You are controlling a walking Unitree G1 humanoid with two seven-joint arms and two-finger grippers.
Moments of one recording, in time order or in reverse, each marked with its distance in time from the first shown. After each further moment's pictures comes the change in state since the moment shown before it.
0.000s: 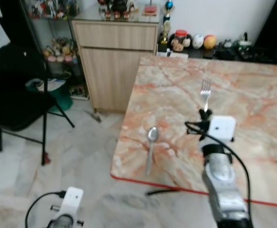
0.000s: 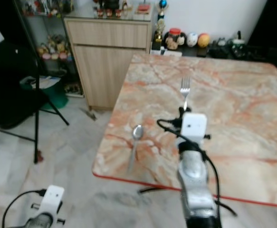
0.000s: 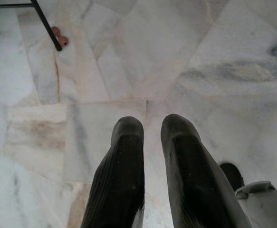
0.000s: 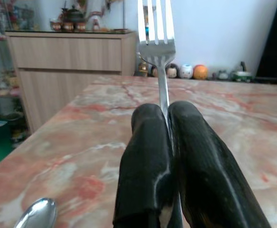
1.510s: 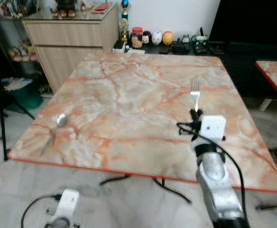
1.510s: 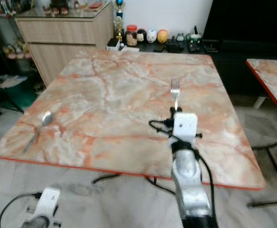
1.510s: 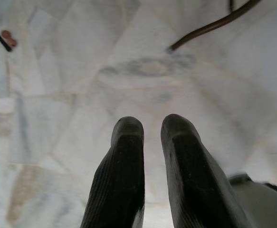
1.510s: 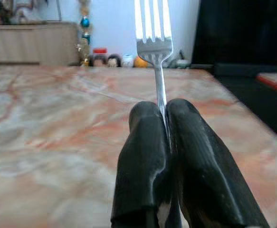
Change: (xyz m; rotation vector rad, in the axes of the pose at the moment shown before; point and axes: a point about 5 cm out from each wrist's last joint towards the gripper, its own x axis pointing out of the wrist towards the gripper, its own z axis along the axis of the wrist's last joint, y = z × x) left arm -0.002 -0.010 -0.007 -0.016 0.040 -0.028; right arm -0.001 -0.012 -0.007 -0.036 0.035 -0.026
